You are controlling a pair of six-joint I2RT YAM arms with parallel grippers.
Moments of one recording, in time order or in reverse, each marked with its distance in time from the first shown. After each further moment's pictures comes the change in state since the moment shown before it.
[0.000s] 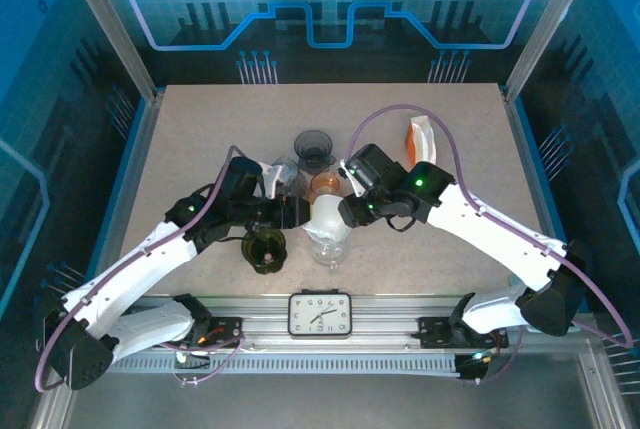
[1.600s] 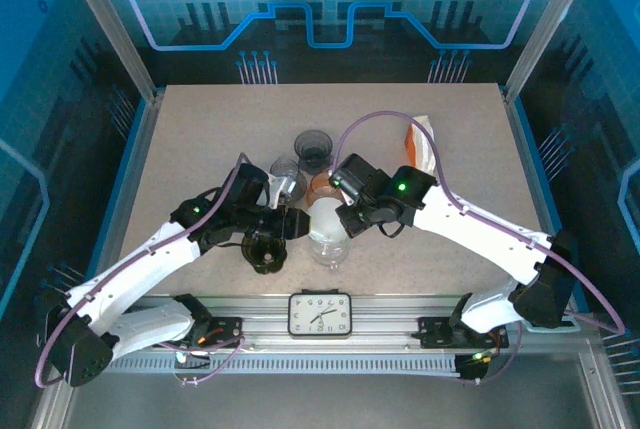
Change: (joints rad) left arm -0.025 0.014 -0.021 -0.086 -0.008 0.064; right arm 0.074 0.059 0.016 -0.040 0.086 -0.002
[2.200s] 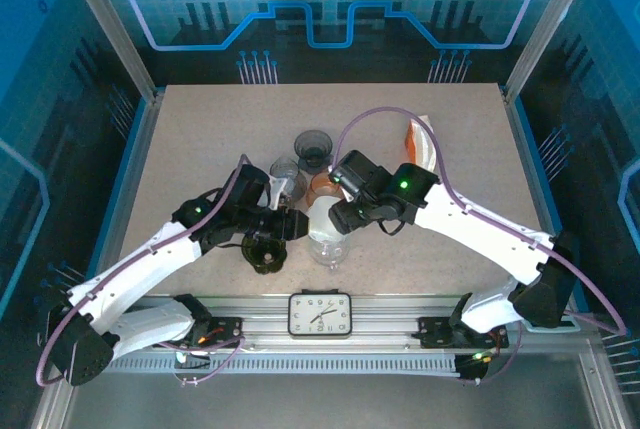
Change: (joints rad) left arm -0.002 0.006 -0.014 0.000 -0.003 0.000; right arm -0.002 0.006 0.045 -0.006 0.007 -0.003
